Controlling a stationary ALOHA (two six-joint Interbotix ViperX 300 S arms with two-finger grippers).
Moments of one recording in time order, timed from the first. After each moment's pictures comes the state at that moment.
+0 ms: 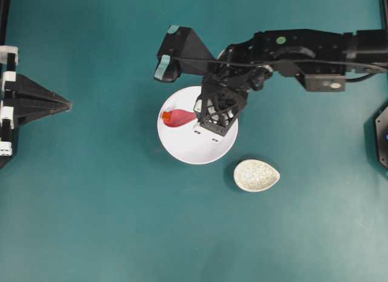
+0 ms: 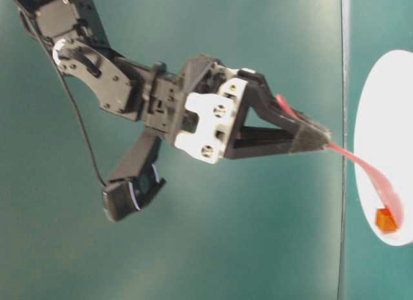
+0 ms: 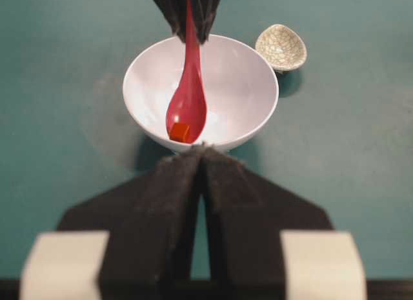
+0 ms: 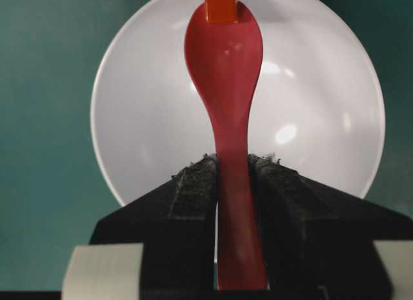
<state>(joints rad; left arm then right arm) 0.04 -1.02 1.14 0.00 0.19 -0.01 -0.14 0.12 0.19 0.19 0.85 0.15</state>
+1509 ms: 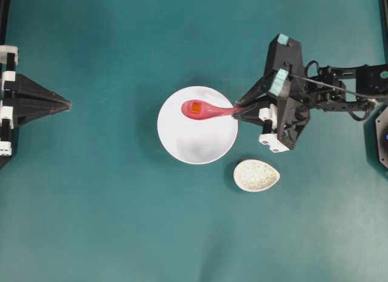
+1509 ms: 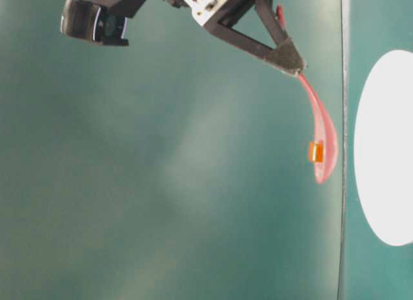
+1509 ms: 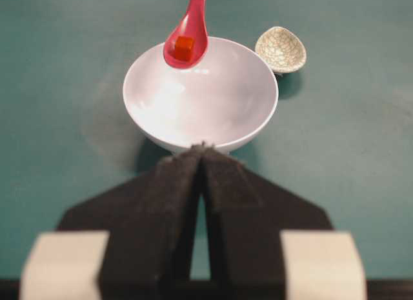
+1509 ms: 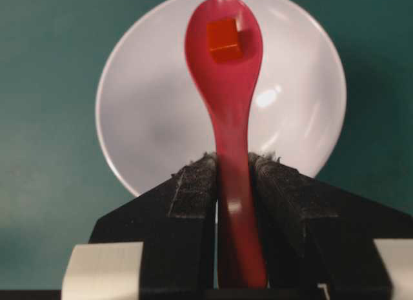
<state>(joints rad) 0.04 -1.03 1.14 0.00 0.19 -0.01 -0.09 -0.28 0.80 0.14 0.13 0.11</state>
